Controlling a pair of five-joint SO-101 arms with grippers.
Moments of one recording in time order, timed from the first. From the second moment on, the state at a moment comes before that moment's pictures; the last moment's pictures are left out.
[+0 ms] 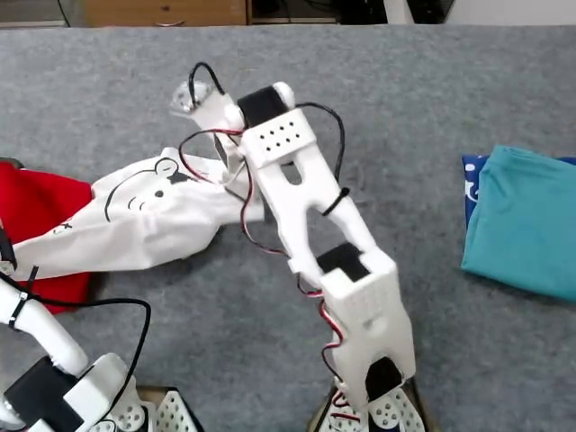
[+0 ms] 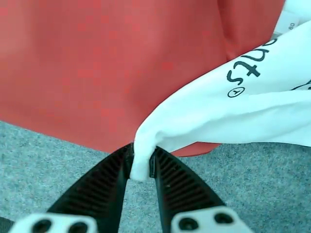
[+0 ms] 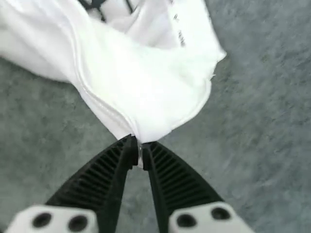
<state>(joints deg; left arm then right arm) -50.8 -18.0 15.9 86.5 -36.2 -32.6 32.6 -38.0 101.3 19.7</state>
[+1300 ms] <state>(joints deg) -48.6 -18.0 16.2 86.5 -36.2 -36.0 41.5 -27.7 100.4 15.3</state>
